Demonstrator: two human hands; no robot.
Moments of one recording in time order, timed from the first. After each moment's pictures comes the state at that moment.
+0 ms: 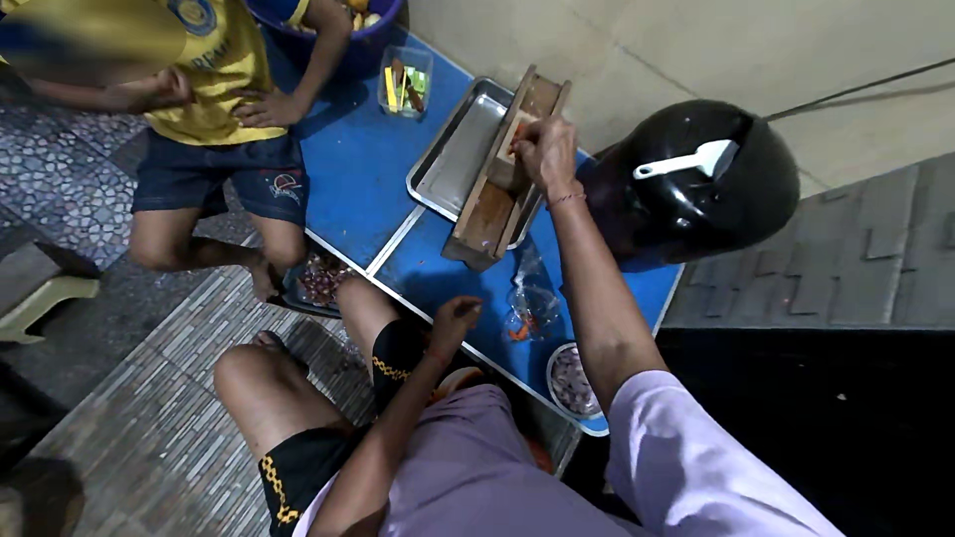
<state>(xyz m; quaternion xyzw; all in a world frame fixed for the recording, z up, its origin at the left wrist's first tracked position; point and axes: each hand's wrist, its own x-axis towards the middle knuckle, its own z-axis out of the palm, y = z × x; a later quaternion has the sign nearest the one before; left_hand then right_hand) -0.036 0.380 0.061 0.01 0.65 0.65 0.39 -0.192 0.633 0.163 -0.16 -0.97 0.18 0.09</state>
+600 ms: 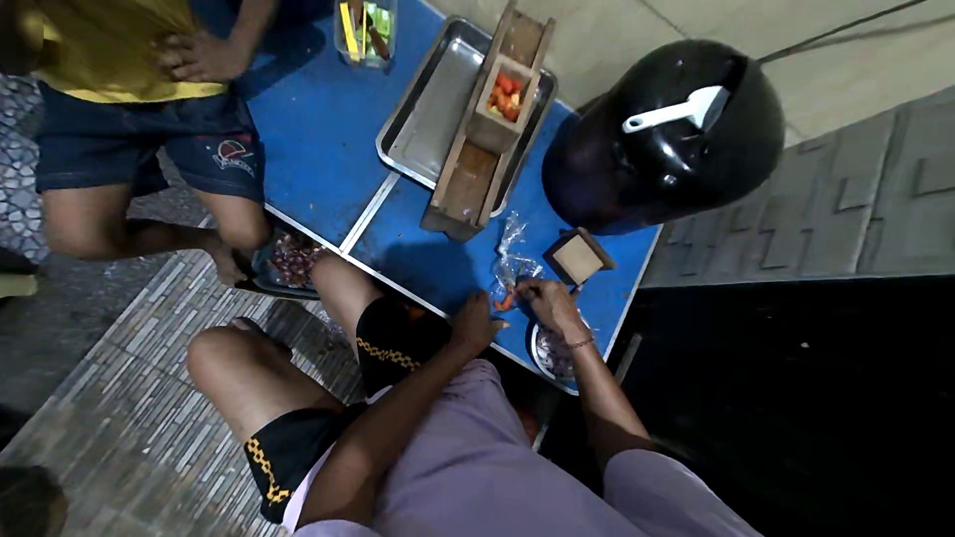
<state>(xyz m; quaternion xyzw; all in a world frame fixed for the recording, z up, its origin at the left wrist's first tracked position) 0.013 0.439 0.021 0.24 0.80 0.33 0.43 0.074 0.606 0.061 -0.28 -0.90 0.28 -0.18</state>
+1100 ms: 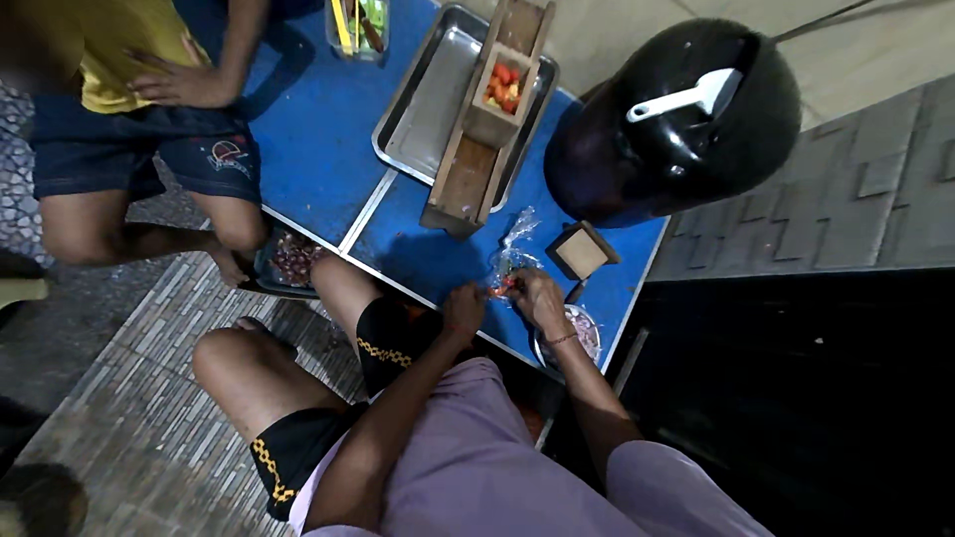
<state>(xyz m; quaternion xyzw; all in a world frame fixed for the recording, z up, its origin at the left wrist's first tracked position) -0.007 0.435 0.016 0.16 0.83 0.35 0.42 0.067 0.589 0.034 -0.27 -0.93 0.20 -0.12</state>
